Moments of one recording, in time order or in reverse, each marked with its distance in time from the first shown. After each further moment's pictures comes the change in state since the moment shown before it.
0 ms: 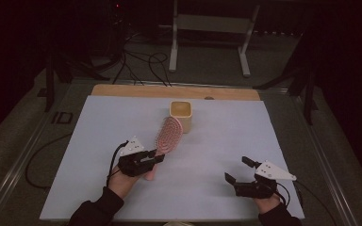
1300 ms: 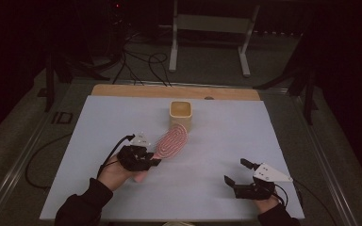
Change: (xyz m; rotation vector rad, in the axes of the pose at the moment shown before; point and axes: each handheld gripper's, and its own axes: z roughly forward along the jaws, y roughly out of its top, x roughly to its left) left arm 0.005 0.028 -0.001 0.324 -0.045 0.083; right arm -0.007 -0.020 0.008 0.005 0.025 -0.048
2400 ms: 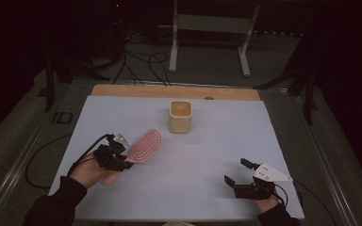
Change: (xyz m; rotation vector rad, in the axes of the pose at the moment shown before) left arm 0.033 -0.022 -0.039 0.294 0.102 -0.032; right arm -0.001 0.000 0.000 0.003 -0.002 0.000
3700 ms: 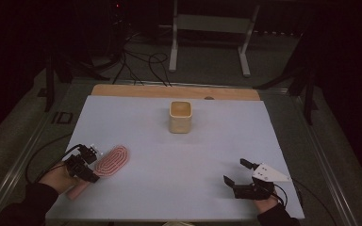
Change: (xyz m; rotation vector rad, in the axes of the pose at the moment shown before) left arm 0.053 -0.079 0.000 0.298 0.043 -0.165; right arm 0.002 0.000 0.001 0.006 0.002 -0.008
